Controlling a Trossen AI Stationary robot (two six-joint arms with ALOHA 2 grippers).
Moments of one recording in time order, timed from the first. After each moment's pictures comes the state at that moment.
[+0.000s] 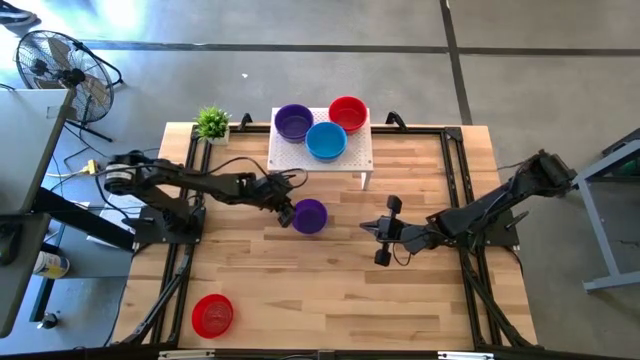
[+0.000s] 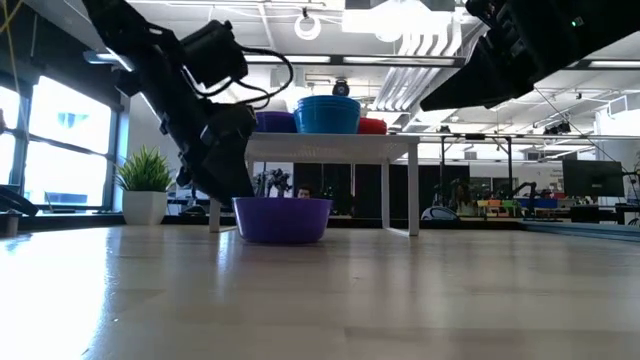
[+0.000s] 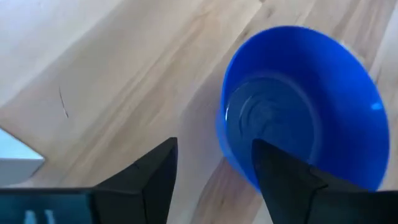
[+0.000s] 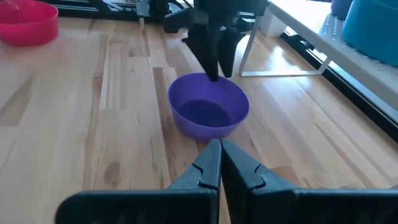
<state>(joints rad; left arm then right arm) 0.15 1.46 0.67 -0.06 -0.06 -0.50 0.41 1.28 0.54 0.24 0.65 0.20</state>
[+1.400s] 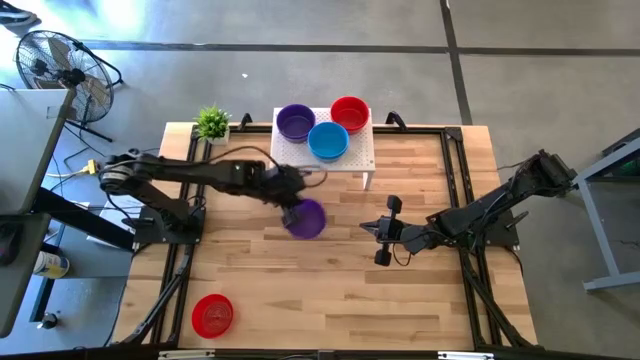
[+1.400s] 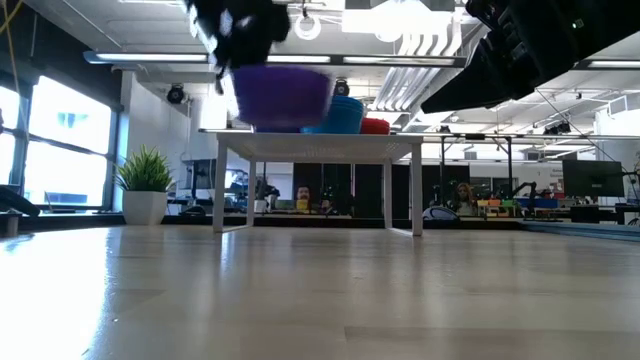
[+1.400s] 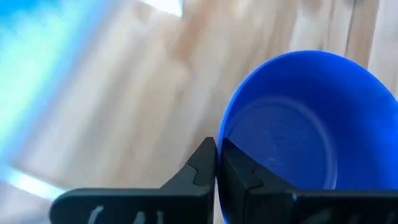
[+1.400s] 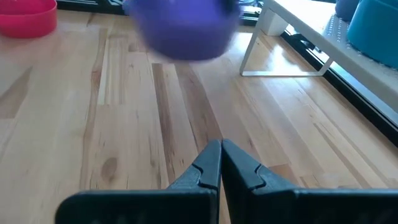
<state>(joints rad) 0.05 1.44 1.16 -0.62 -0.11 -0.33 0.41 1.28 0.54 0.23 0.65 0.18</state>
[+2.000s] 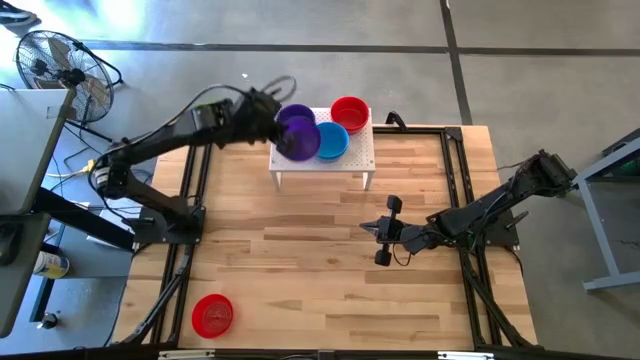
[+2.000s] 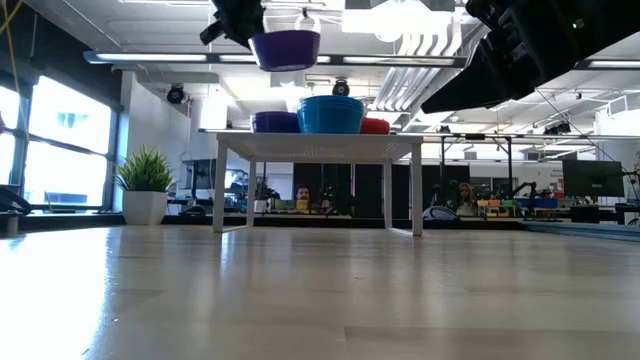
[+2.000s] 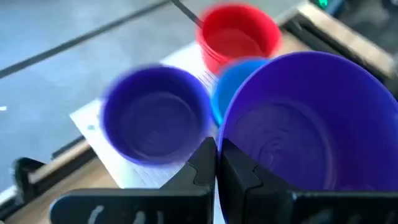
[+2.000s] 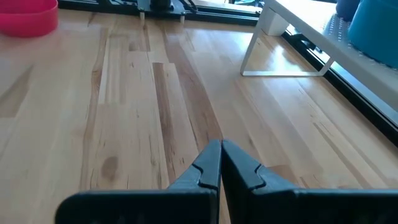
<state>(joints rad) 0.37 1.38 1.55 -0.86 -0.30 -0.40 0.41 1.28 0.54 0.23 0.64 0.18</state>
